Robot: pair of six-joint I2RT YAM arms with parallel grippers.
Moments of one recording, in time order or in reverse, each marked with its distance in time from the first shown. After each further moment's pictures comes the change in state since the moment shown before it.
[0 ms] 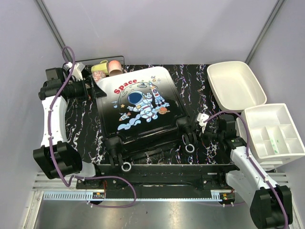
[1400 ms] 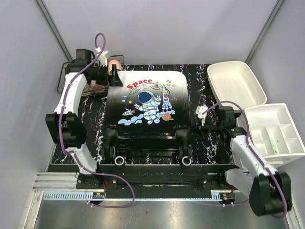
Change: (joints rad) left arm -0.243 0.369 0.316 0.001 -0.159 0.075; right arm -0.024 0.217 0.187 -0.080 -0.006 -0.085
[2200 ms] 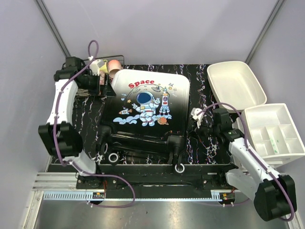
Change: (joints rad) left arm 0.083 -0.161 -0.091 -0.156 0.038 0.141; right arm 0.141 -0.128 -0.042 -0.078 0.150 0.151
